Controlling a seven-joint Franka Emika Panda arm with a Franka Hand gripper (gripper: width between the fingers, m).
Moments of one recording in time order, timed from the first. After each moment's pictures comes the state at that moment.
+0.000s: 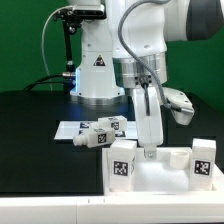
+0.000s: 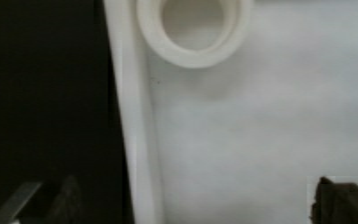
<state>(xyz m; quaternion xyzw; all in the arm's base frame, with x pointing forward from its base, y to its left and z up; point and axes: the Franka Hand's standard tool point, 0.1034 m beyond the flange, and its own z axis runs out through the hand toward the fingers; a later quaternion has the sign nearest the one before) 0.516 0.057 0.026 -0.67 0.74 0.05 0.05</state>
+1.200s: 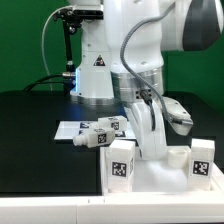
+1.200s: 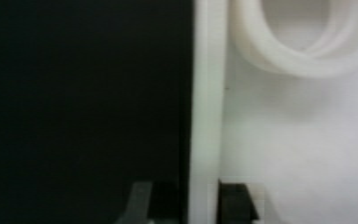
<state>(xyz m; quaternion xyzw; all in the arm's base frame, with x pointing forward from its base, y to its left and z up) 0.501 0.052 0.016 -0.73 0.68 0.08 0.03</state>
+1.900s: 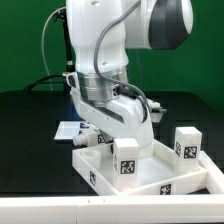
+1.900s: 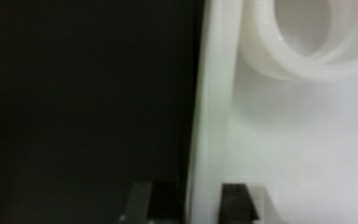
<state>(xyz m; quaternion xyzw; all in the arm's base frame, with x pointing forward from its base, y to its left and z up) 0.483 -0.004 0.014 -0.88 0.47 0.08 0.04</state>
